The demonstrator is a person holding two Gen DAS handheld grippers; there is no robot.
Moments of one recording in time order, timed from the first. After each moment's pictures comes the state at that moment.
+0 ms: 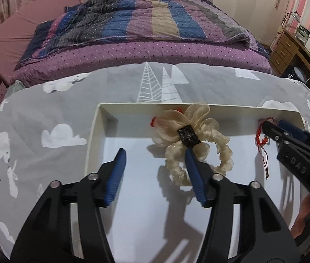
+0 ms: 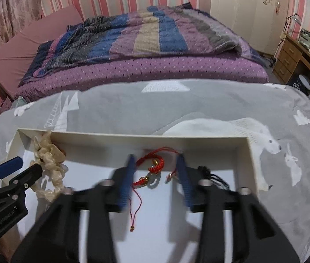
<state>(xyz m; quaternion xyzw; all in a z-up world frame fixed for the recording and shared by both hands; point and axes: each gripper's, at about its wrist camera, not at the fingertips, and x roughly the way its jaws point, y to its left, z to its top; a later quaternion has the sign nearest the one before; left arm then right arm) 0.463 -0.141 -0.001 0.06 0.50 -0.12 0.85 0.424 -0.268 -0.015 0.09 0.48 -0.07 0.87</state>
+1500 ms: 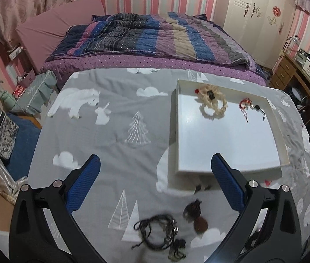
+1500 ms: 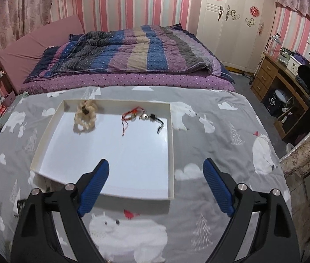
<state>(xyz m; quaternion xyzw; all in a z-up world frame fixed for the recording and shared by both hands) 0.271 0.017 0.104 0.02 0.45 -0.09 0.89 0.209 -0.266 0.120 0.04 0.44 -0.11 0.89</state>
